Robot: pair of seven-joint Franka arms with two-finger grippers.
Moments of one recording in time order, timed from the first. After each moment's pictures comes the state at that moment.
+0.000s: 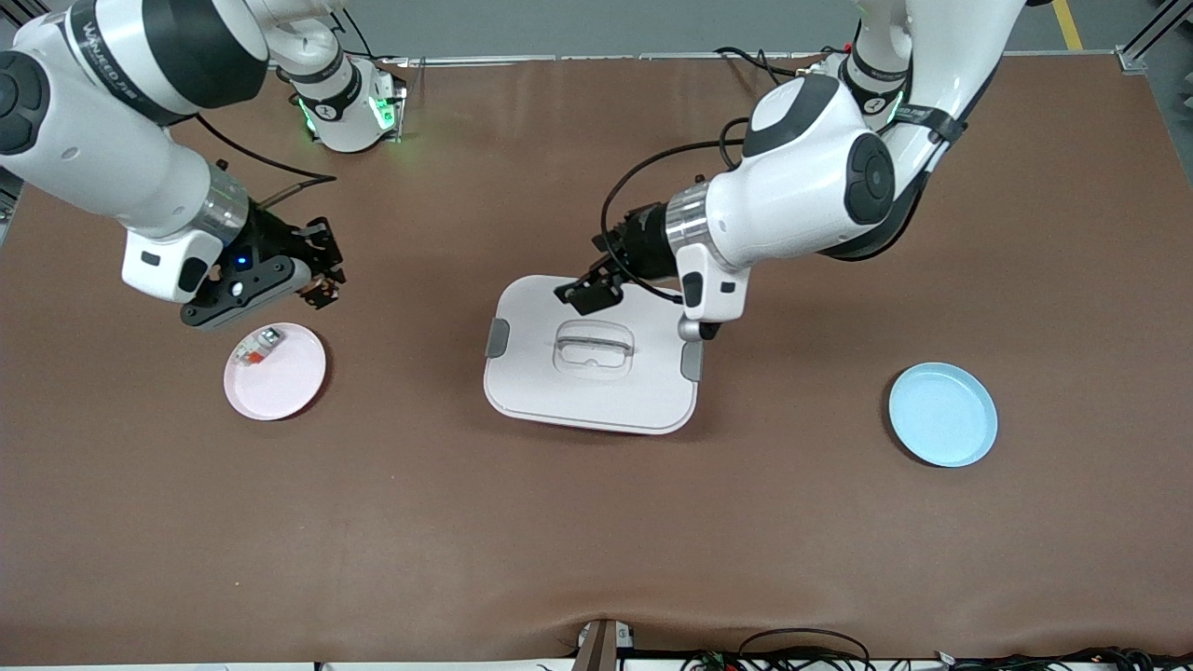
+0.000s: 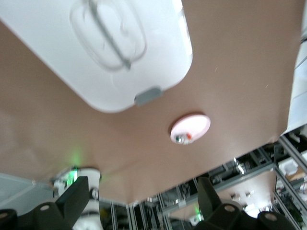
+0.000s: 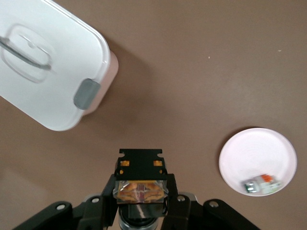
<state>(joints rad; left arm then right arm) -0.04 0.49 -0.71 -1.39 -0.36 2.12 -1.47 0.16 0.06 0.07 -1.71 0.14 1.73 -0.29</state>
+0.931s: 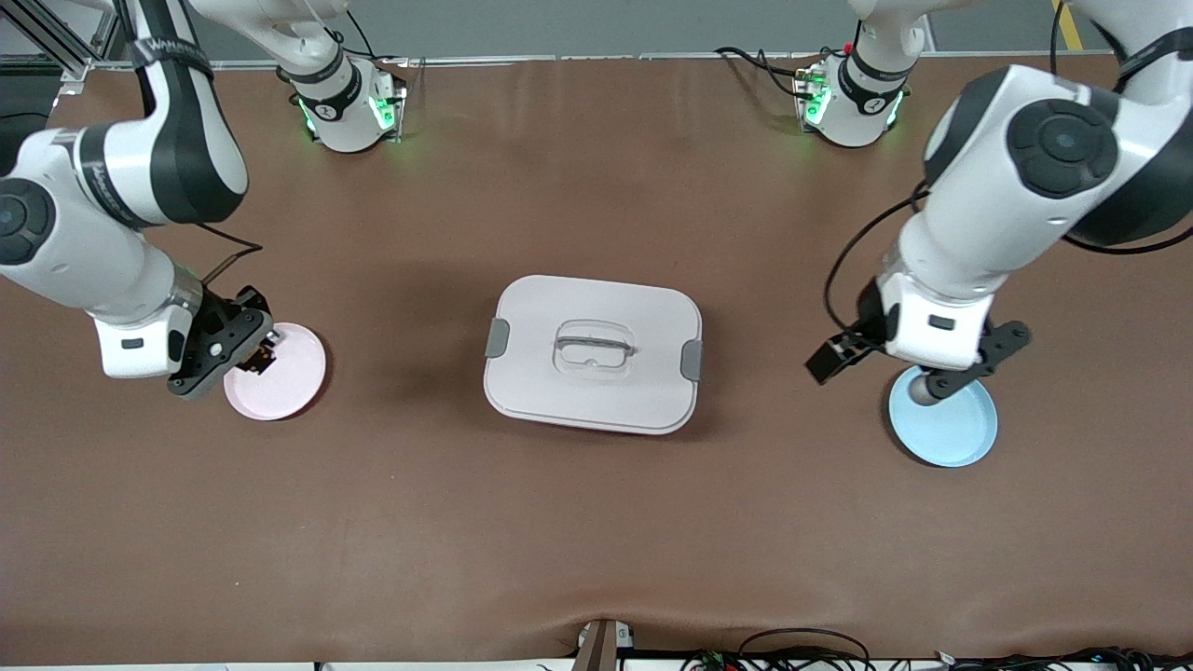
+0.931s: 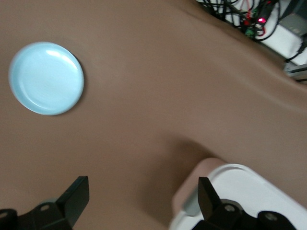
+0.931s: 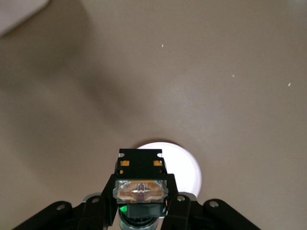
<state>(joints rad) 0.25 0.37 -0.71 -1.39 0.28 1.75 -0.92 0.02 0.18 0.07 -1.84 -0.06 2.04 -0.84</state>
